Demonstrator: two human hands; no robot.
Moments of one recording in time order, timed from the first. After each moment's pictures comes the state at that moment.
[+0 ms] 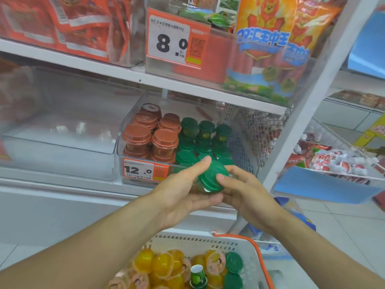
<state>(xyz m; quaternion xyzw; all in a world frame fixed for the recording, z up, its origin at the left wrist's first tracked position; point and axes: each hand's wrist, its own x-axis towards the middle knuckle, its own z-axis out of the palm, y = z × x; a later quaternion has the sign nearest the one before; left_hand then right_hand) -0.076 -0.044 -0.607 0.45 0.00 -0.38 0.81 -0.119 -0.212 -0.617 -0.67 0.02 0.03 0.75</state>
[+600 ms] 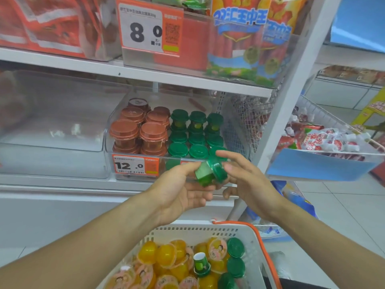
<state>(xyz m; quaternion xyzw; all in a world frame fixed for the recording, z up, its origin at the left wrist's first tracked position) -0.079 -0.053 -0.620 0.52 -0.03 -0.41 0.75 -0.132 -0.237 -0.628 -0.70 0.03 -0.01 0.71</state>
